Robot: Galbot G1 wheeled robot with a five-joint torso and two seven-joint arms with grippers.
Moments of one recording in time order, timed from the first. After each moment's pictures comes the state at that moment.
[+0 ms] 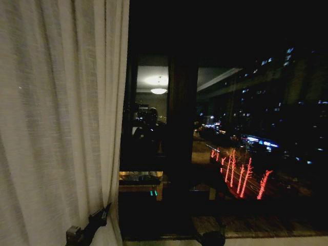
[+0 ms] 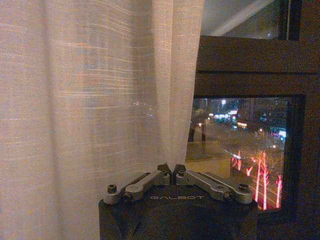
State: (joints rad) left arm 1.27 -1.09 -0.60 -1.92 -0.48 0.23 0.10; right arm -1.57 1.37 0.43 2.14 -0.19 0.11 0.14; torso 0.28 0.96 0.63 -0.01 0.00
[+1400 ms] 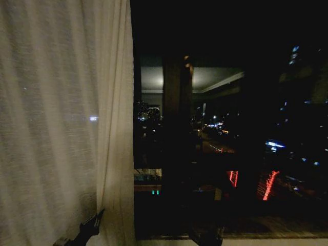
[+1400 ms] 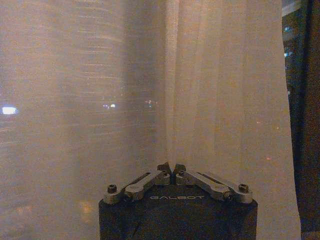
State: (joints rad) left arm 1.41 -1.12 -0.70 -1.99 -0.45 0.22 0.13; right arm -1.56 1.37 0.40 2.13 -0.17 0.14 0.14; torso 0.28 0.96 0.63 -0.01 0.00
